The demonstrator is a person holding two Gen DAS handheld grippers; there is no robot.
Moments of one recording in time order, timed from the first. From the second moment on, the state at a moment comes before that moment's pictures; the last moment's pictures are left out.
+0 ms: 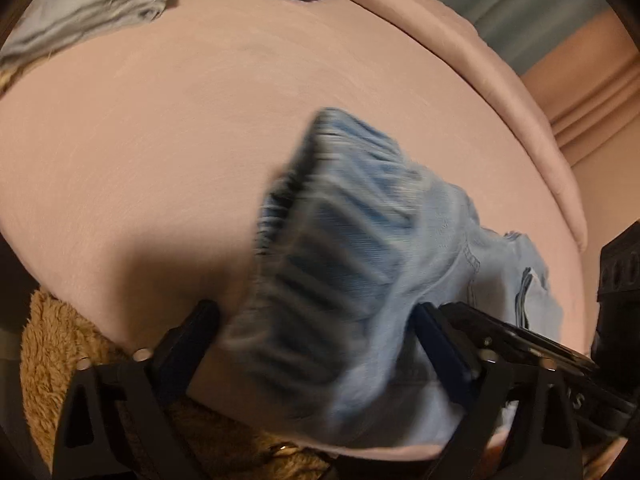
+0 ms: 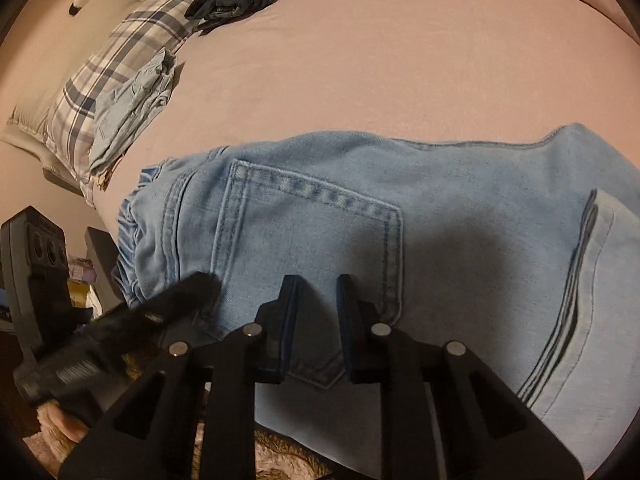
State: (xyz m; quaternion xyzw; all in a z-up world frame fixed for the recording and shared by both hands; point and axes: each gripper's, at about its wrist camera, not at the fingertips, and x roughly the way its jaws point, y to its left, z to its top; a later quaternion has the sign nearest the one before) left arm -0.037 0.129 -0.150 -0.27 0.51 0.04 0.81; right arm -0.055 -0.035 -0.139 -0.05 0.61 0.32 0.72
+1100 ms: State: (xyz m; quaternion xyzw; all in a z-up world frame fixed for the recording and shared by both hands) left arm 0.009 -0.149 -0.091 -0.07 0.54 -0.28 0.79; right arm -0.073 -0.325 -0.031 0.22 0.48 0.18 0.83
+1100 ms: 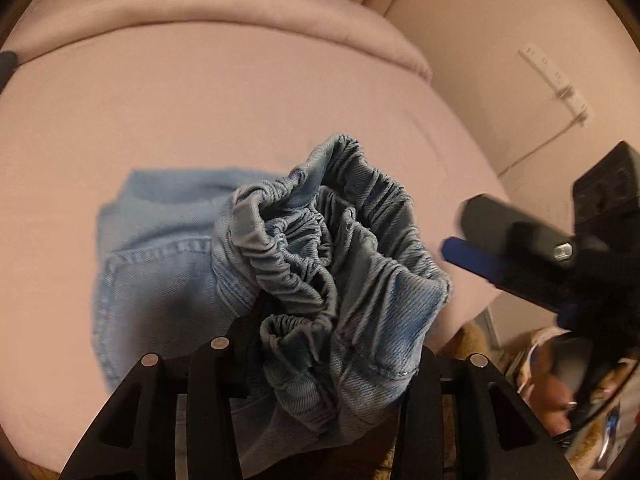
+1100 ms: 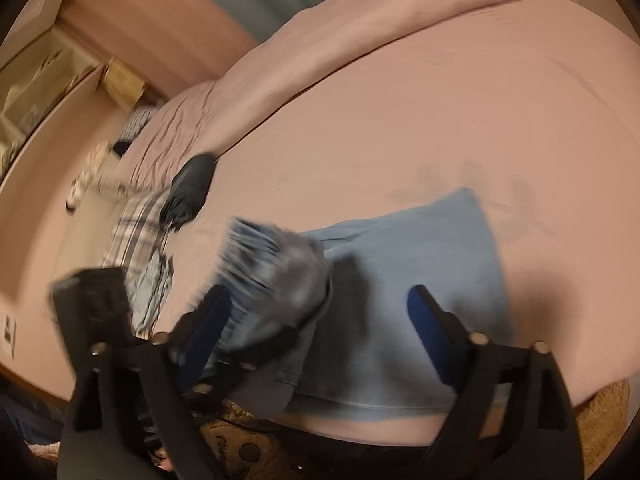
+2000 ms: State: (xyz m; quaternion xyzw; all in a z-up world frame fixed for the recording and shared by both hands) left arm 0.007 -0.098 -0.073 -0.05 0.52 -0.22 0.82; right arm -0.088 -0.334 -0.053 0.22 0.53 0.16 0.80
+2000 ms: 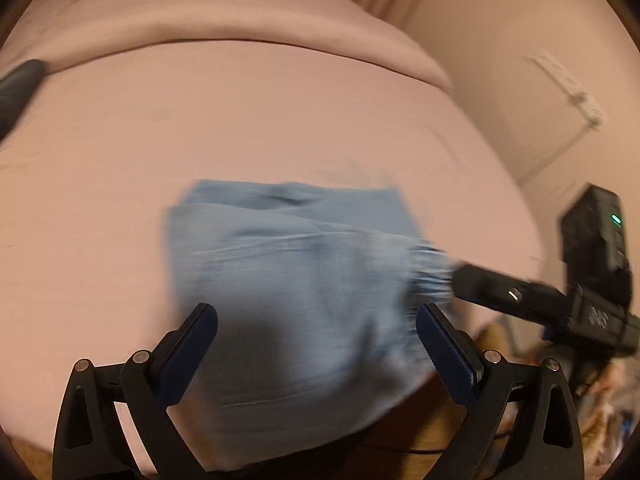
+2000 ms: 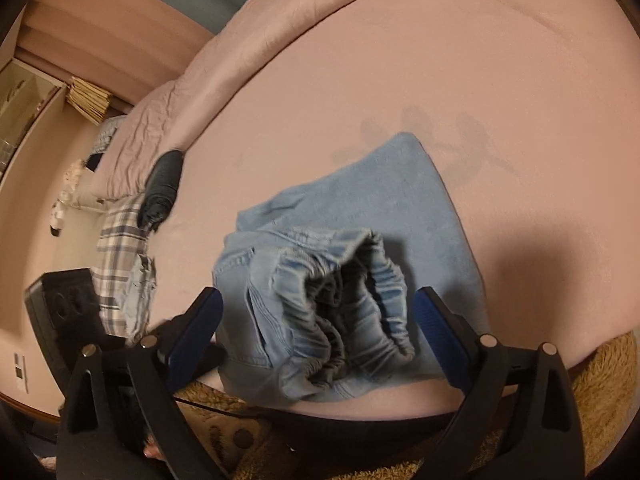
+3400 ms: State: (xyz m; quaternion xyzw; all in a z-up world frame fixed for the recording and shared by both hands) left arm 0.007 -0.076 -0.146 -0.16 0.58 -0.24 0.76; right arm -0.048 -0.283 -0.005 0.01 0.49 0.10 0.87
